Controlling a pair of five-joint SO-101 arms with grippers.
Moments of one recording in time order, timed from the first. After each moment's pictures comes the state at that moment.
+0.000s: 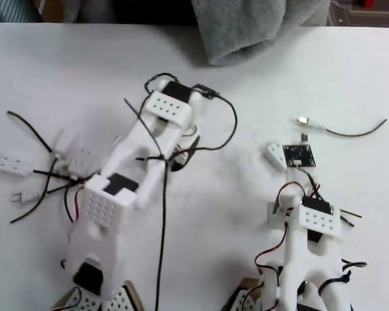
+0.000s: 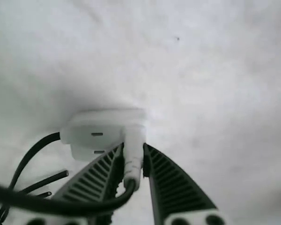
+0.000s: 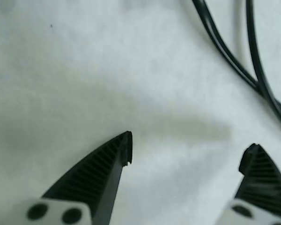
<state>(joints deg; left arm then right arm) 19.1 41.0 -29.9 100.2 -5.0 14.2 -36.8 71.5 49.7 19.4</state>
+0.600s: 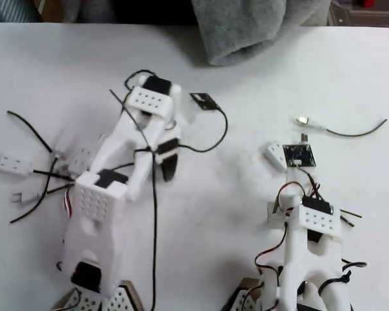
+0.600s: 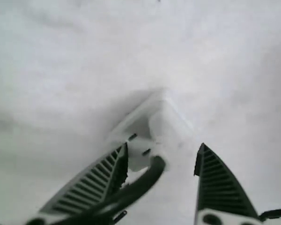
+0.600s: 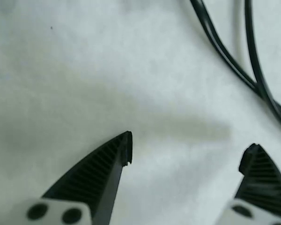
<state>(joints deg) 12.2 41.3 -29.6 99.1 -40.7 14.2 -36.8 71.5 49.5 19.4</state>
